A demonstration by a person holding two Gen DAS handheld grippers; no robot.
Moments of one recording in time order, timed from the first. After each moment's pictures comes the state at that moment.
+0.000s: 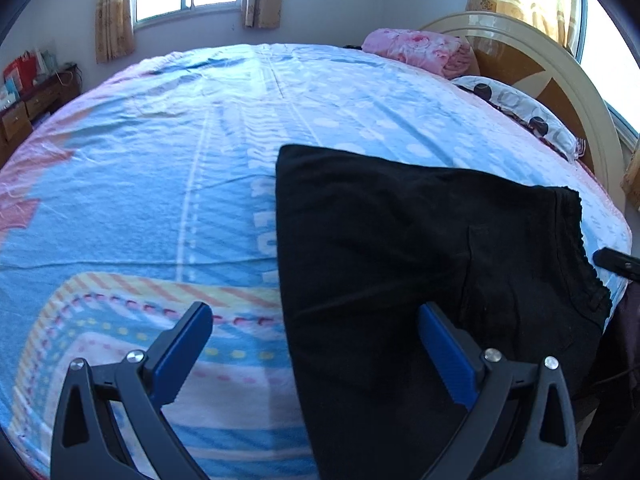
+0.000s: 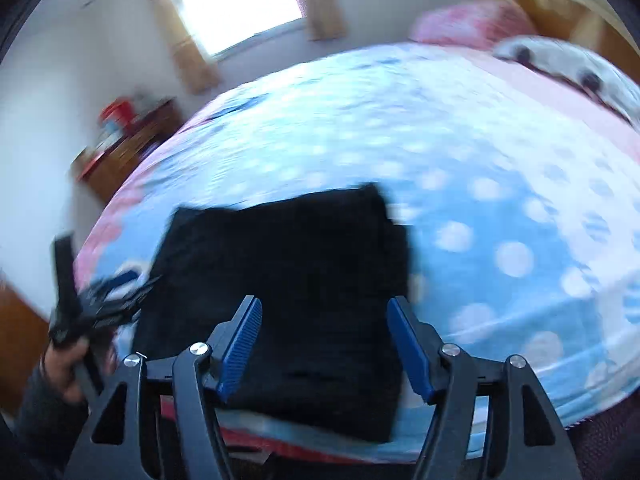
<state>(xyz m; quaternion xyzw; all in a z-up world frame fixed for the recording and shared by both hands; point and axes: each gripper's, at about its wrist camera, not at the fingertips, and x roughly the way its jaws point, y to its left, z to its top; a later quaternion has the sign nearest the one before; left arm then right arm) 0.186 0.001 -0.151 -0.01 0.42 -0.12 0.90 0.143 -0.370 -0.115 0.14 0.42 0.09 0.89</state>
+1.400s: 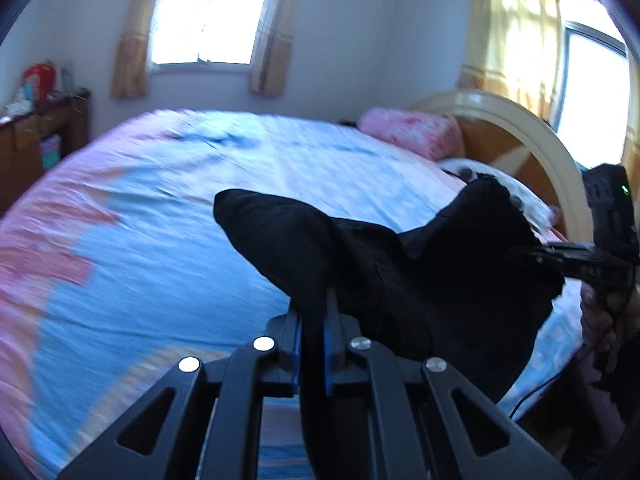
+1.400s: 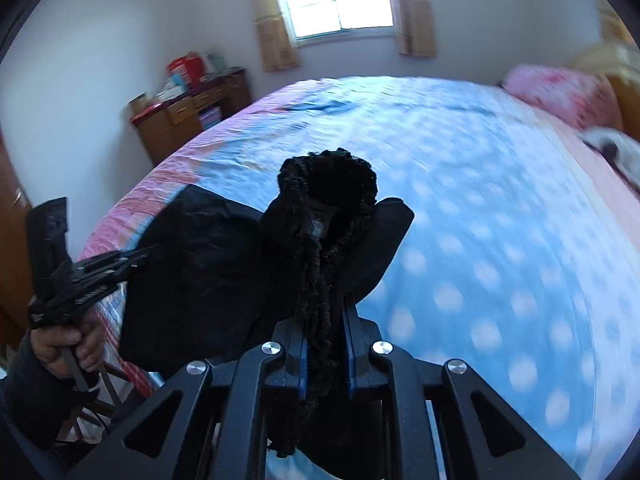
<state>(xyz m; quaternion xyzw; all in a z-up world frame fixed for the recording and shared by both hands) 0.154 0.089 -0.061 -0.07 0.29 -0.12 0.95 0.215 -0.245 -0.039 -0.02 0.37 0.25 0.89</state>
